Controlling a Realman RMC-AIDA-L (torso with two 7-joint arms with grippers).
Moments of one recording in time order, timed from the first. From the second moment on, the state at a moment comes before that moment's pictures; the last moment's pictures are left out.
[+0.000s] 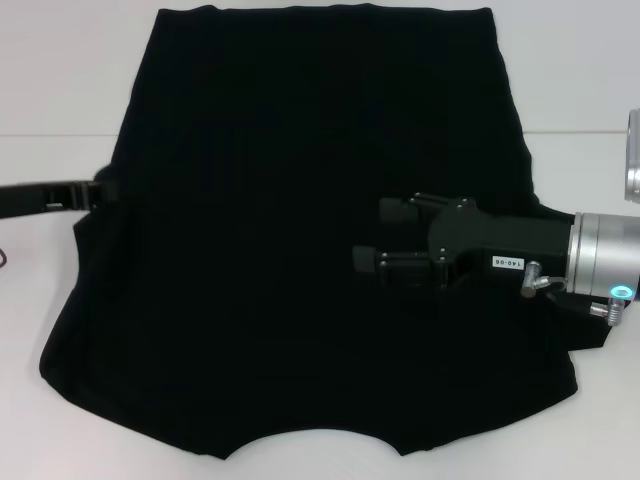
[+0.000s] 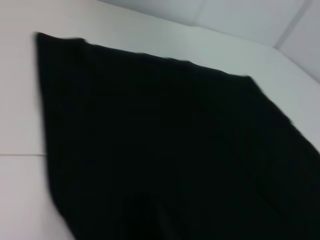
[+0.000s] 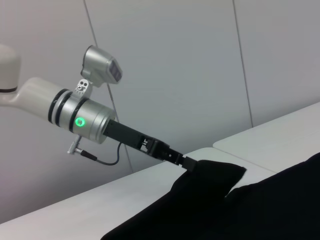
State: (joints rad) left arm -0.63 -2.05 0.46 0.85 2.35 1.22 -2.05; right arm 0.69 2.09 -0.80 -0.50 -1.83 -1.41 1.34
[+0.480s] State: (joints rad) left arm -0.63 -2.09 0.46 0.80 2.32 1.30 -1.99; right arm 0.68 2.09 -0.80 -0.50 -1.83 -1.41 1.33
